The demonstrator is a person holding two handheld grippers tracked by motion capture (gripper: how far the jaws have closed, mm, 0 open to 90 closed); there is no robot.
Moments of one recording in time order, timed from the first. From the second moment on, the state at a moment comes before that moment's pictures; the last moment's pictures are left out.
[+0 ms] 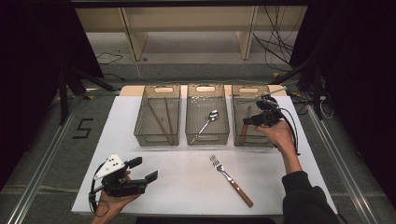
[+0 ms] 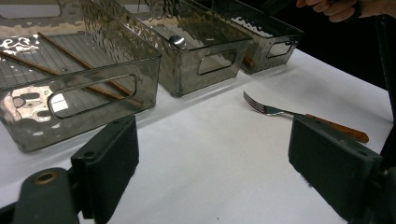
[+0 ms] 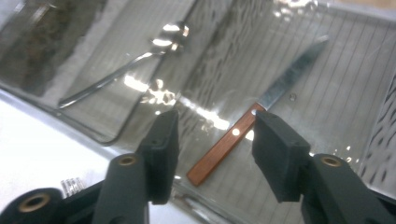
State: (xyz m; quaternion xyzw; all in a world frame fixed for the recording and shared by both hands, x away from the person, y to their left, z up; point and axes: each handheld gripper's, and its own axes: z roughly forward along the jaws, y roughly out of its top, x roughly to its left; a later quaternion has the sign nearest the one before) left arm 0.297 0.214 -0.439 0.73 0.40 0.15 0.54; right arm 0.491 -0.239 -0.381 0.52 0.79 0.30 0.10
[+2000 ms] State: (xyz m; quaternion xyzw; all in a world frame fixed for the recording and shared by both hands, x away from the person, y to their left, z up) left arm 0.297 0.214 -0.438 0.73 0.40 0.15 0.54; right arm 0.342 -0.181 -0.433 0.39 0.90 0.20 0.06
